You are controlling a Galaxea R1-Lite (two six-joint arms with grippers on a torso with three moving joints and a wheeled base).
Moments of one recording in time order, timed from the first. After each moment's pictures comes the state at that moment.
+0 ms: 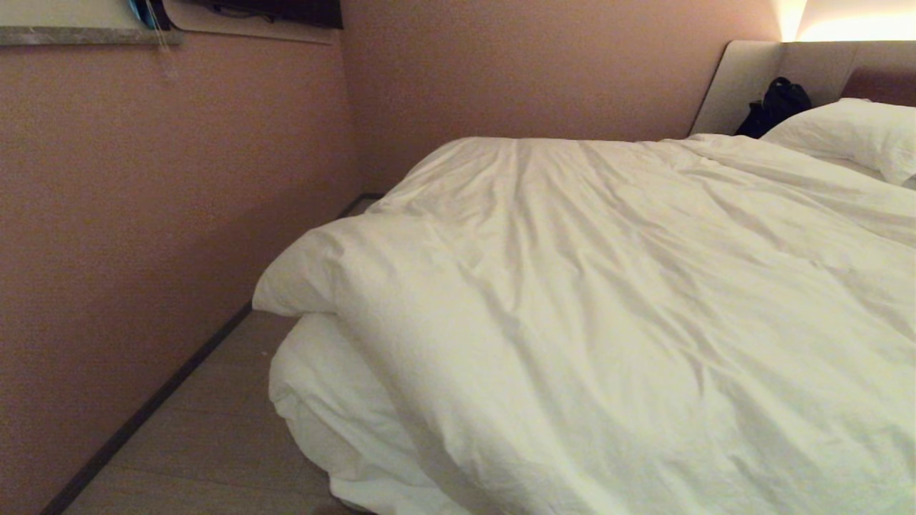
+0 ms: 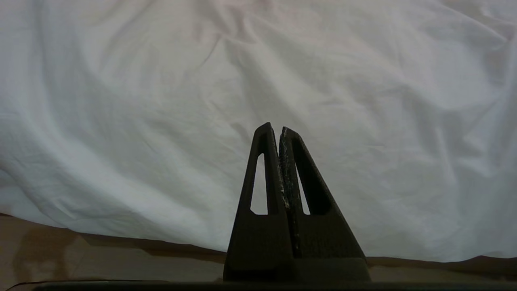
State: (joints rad) left arm 0.02 0.00 0.00 0.00 0.02 -0.02; right arm 0.00 0.00 0.00 0.00 -0.01 0.00
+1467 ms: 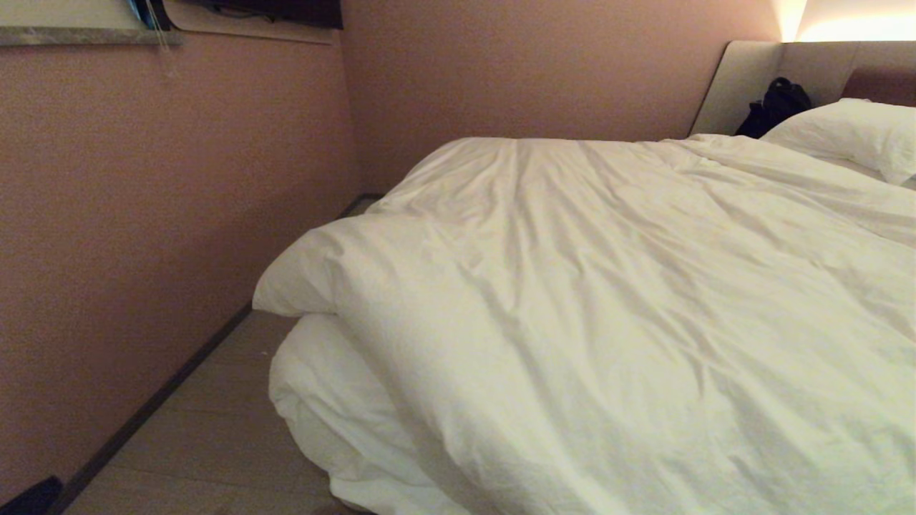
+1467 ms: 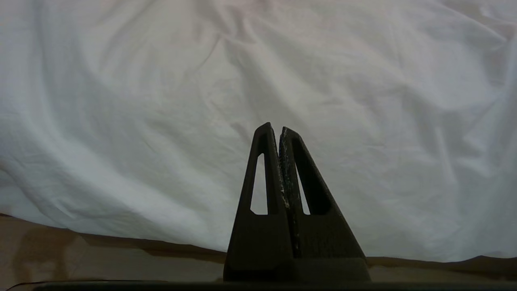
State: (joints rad) left arm 0.01 0.45 -0.24 -0.13 -0.21 -0.35; right arm 0.00 0.00 0.00 0.00 -0.01 0.00
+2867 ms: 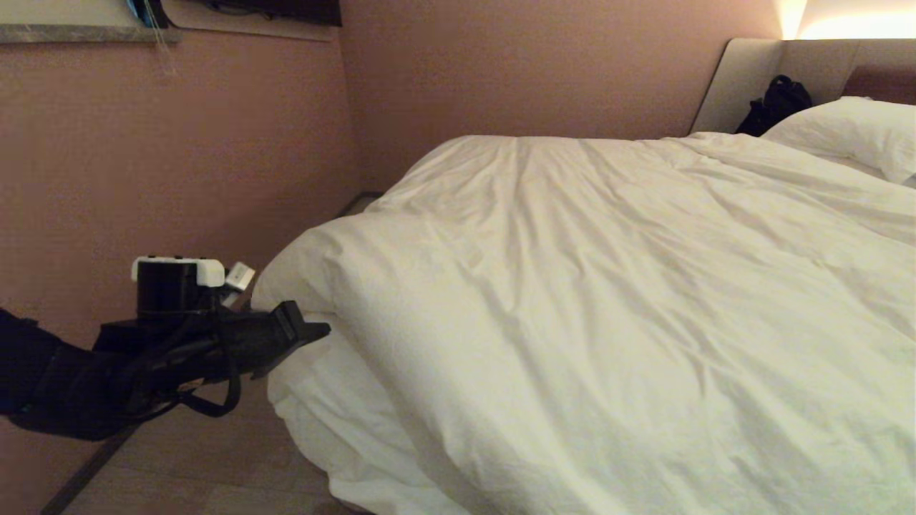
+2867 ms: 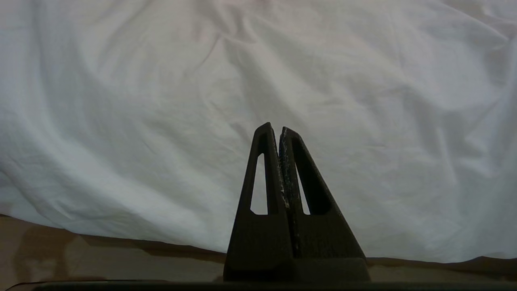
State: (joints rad) left arm -0.10 1.79 -0.69 -0.63 -0.42 -0.67; right arm 0.00 0.00 0.00 0.00 -0.01 0.00
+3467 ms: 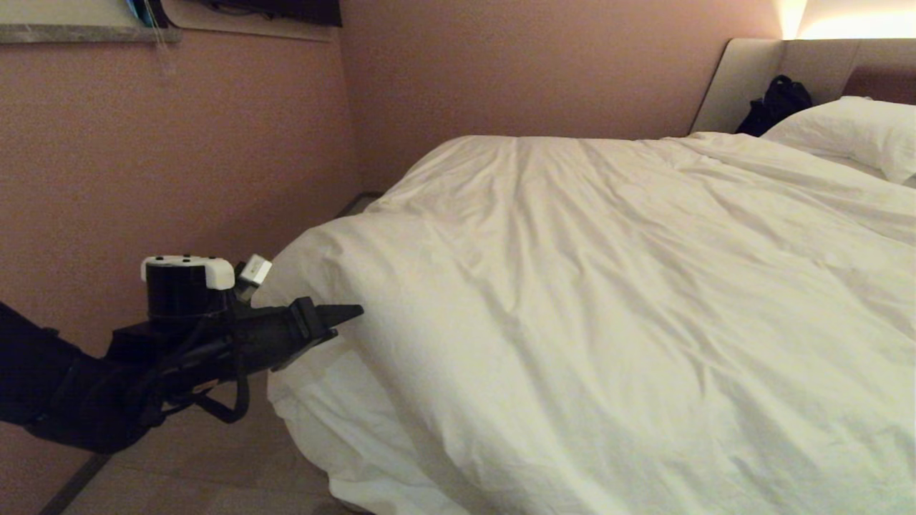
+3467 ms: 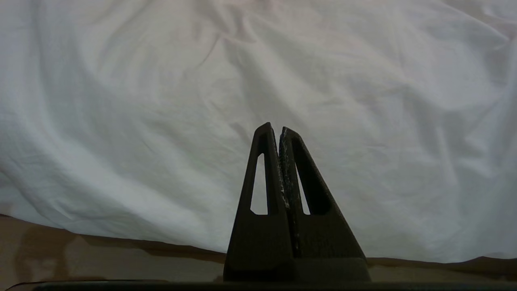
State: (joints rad) left arm -0.16 1.80 -0.66 -0.78 -0.47 -0.67; right arm 0.00 0.00 0.00 0.00 -0.01 0.00
